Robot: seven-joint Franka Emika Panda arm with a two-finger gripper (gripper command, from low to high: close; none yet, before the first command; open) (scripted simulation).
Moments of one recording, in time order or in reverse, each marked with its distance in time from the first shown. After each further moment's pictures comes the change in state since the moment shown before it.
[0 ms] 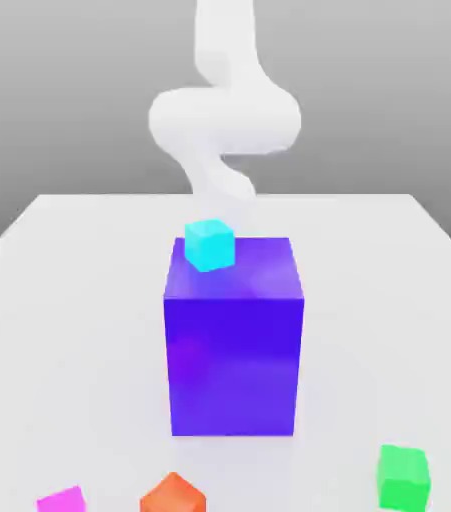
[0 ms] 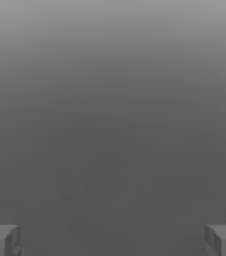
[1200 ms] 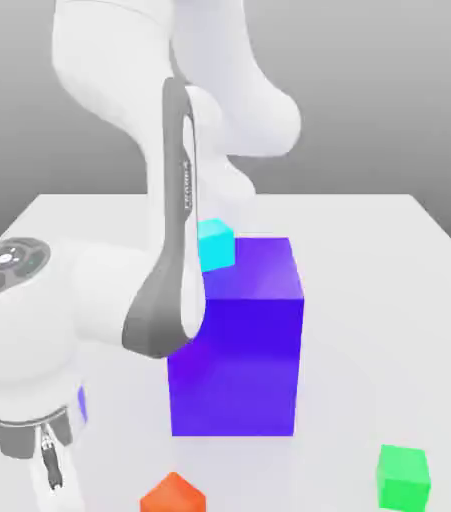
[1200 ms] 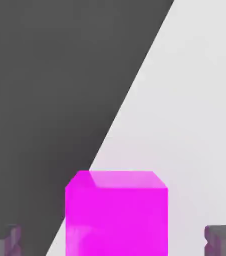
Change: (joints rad) arm -0.279 1.257 -0.015 0.112 0.017 0.407 0.704
